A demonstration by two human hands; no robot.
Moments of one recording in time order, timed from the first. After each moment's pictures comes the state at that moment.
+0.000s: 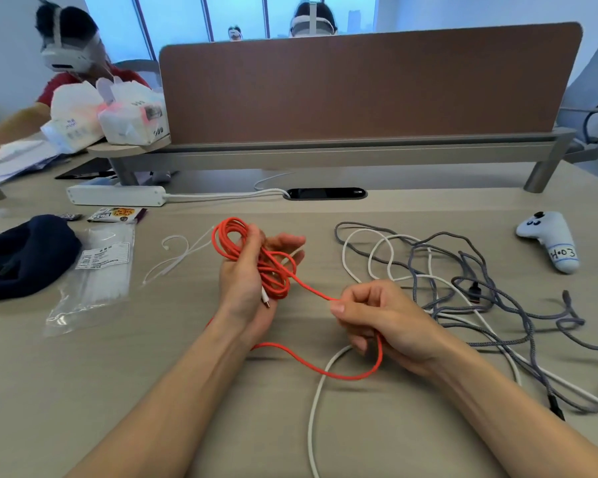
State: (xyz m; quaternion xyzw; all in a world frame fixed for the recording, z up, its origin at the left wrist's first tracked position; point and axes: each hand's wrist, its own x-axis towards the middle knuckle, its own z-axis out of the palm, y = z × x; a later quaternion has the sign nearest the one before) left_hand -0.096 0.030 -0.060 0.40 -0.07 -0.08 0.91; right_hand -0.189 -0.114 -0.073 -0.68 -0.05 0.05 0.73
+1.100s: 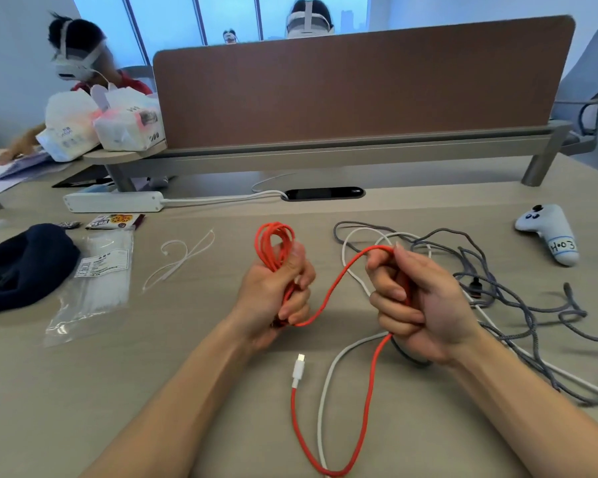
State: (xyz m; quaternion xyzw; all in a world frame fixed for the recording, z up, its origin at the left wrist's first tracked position) left_hand -0.101 0.037 -0.071 0.51 -0.21 -0.24 0.80; right_hand -0.188 -0.137 -0.066 -0.42 -0.13 0.04 0.90
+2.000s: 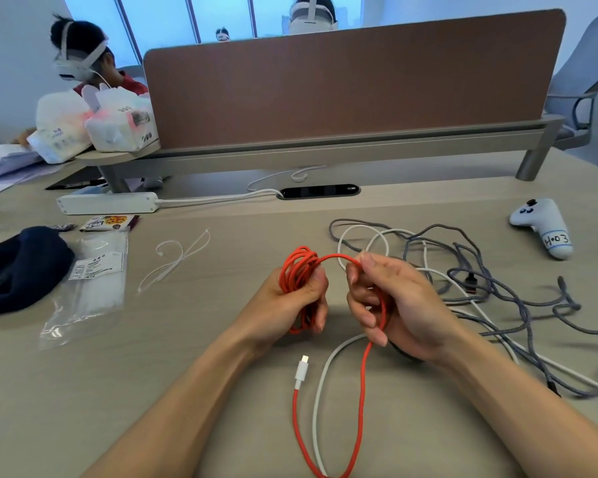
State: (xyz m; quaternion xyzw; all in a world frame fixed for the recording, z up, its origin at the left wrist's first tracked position) left_hand -0.111 0.034 -0.078 0.67 -0.31 -0.20 0.64; right_hand -0.187 -0.125 -0.067 -0.55 -0.07 0.01 0.83
